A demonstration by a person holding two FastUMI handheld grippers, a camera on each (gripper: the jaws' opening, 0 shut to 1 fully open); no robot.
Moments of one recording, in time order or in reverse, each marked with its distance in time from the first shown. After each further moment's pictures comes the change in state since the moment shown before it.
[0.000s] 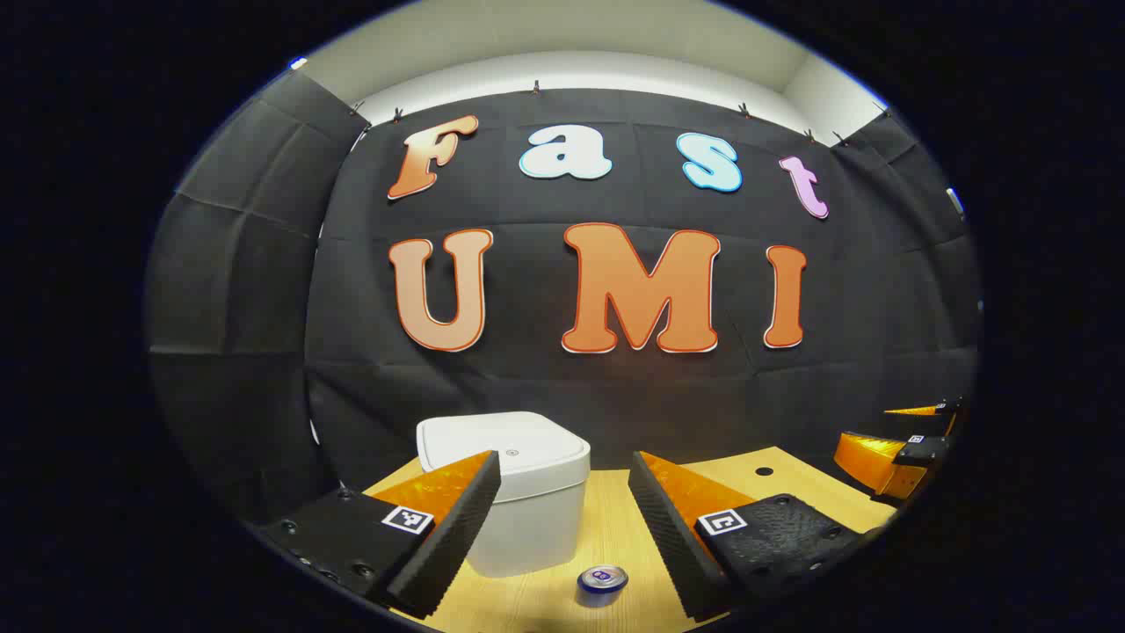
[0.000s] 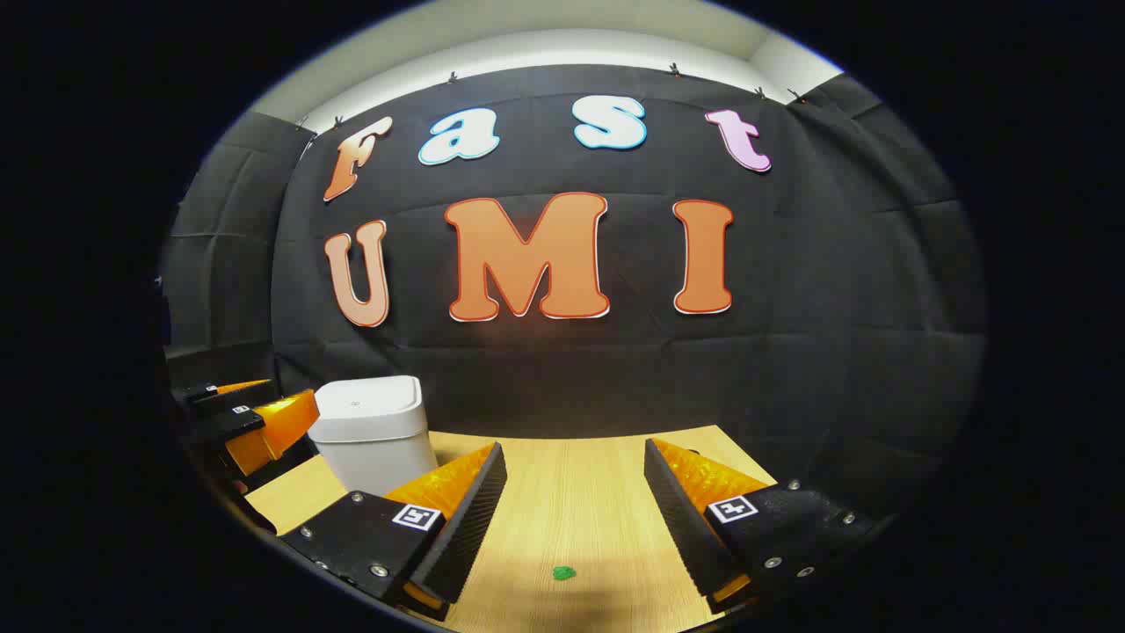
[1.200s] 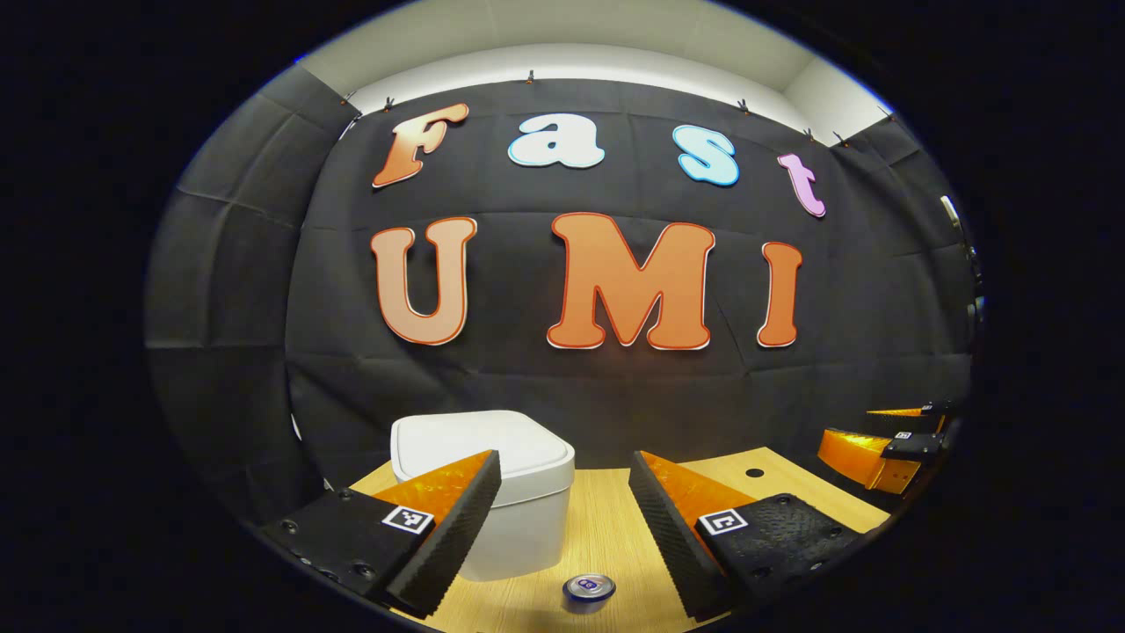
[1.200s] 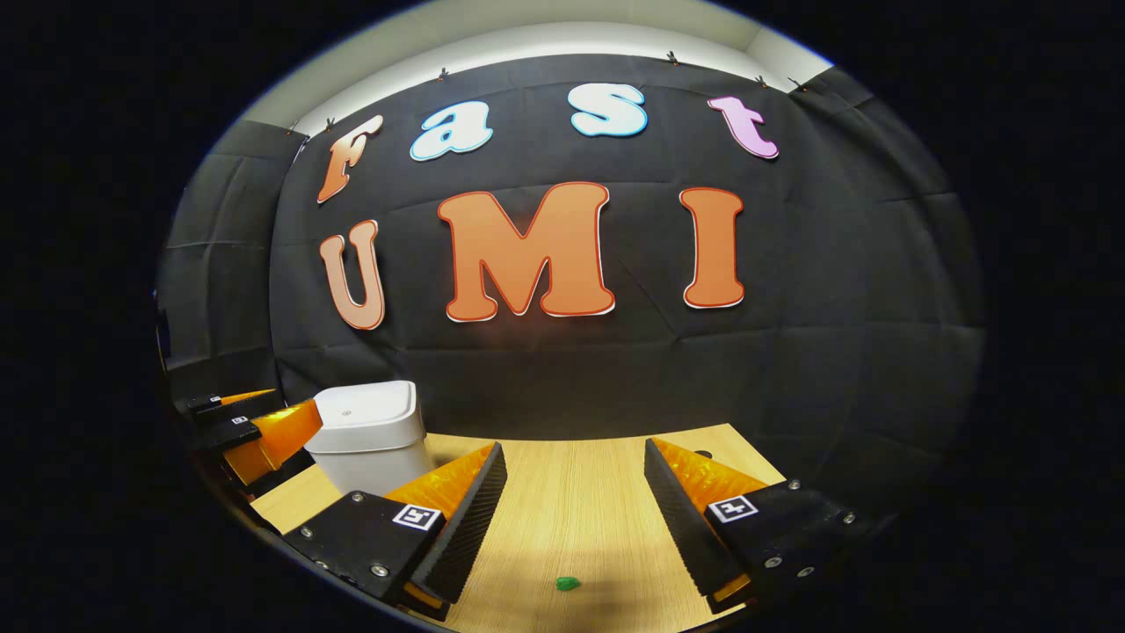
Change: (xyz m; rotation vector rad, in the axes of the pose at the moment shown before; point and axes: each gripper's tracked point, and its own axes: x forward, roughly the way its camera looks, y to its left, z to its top) left arm 0.036 -0.015 -0.003 -0.021 0.022 -0.066; right arm 0.032 -0.008 0.006 0.013 0.011 0.010
